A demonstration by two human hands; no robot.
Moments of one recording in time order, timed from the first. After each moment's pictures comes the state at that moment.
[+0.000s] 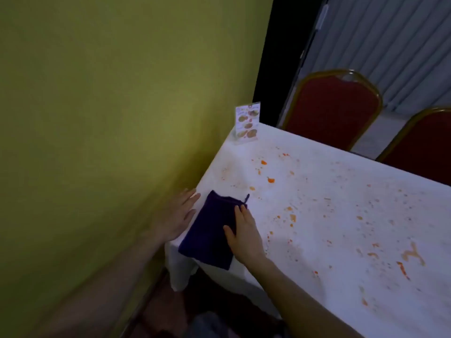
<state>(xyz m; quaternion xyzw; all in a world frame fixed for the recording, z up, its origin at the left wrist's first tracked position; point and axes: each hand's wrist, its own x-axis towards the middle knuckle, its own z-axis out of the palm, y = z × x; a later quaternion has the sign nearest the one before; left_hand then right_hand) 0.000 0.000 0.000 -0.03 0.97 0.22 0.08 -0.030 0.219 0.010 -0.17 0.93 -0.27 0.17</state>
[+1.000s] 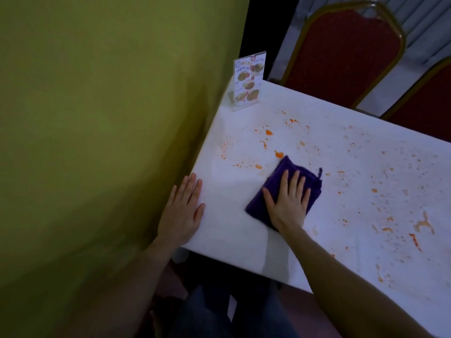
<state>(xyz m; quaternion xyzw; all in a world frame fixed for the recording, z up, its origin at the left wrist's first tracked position) -0.015 -0.001 -0.084 -0.02 0.99 0.12 0.03 -0.112 0.263 -0.056 0.00 0.99 -0.08 0.10</state>
